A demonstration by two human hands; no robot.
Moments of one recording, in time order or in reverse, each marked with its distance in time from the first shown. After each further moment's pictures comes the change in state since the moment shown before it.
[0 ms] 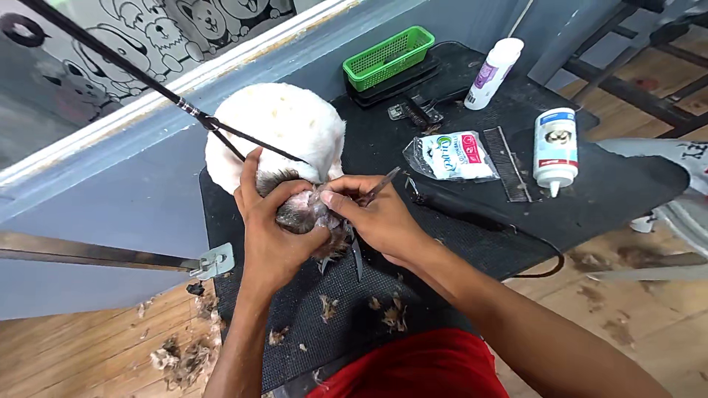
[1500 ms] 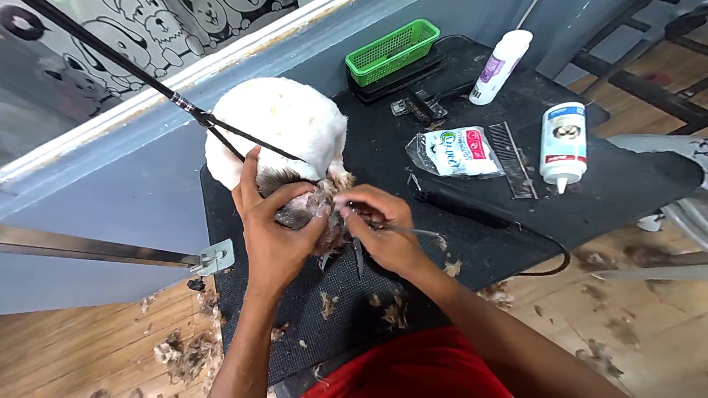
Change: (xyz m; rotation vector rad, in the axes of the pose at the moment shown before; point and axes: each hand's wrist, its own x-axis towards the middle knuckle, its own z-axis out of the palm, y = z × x) left_hand -0.007 -0.002 0.011 0.055 0.099 0.021; right_hand -0.025 0.046 -0.009 -0.137 0.064 -0.383
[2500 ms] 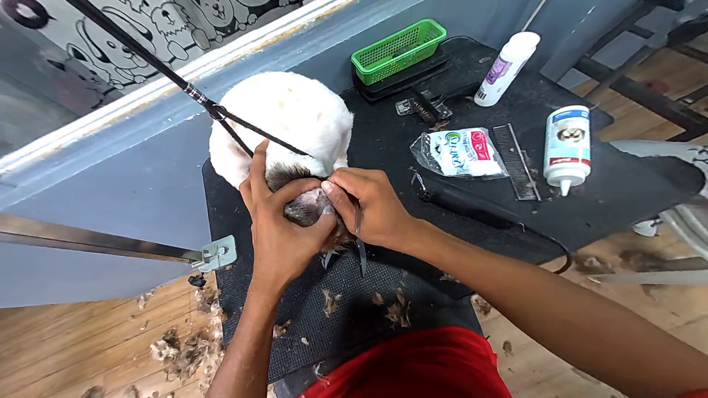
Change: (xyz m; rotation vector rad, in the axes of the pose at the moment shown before) left_hand 0.000 0.001 -0.003 -0.001 -0.045 -0.019; right_hand 0.049 -0.001 0.009 -0.434 -0.208 -0.271
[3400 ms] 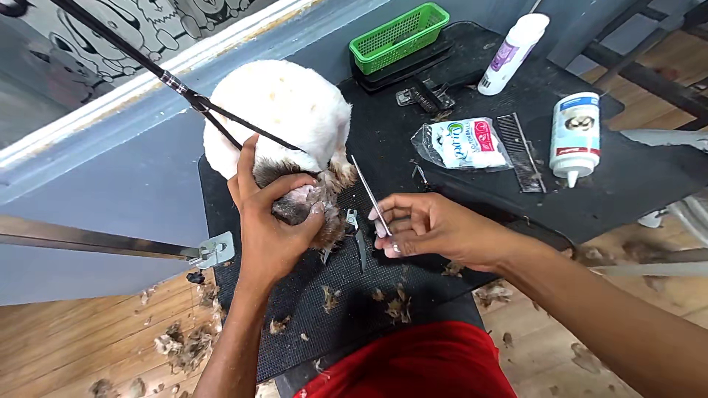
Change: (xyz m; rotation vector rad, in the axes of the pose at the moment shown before) left_hand 0.002 -0.009 -0.008 -0.012 -0.026 0.036; right_hand -0.056 -0.016 -0.084 0.806 -0.397 0.909
